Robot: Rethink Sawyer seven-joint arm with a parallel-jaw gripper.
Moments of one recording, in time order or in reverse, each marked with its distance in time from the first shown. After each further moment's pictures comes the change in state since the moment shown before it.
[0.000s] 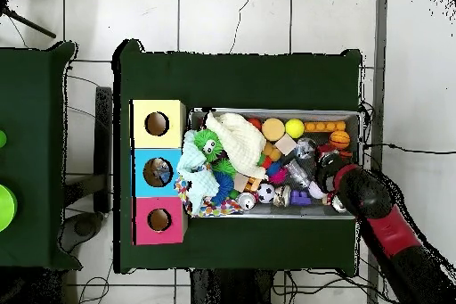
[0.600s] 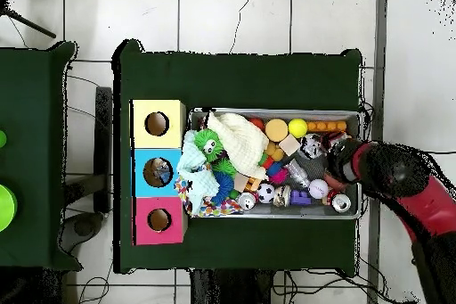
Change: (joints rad) arm 0.165 -0.239 -0.076 -0.162 -0.050 0.476 0.000
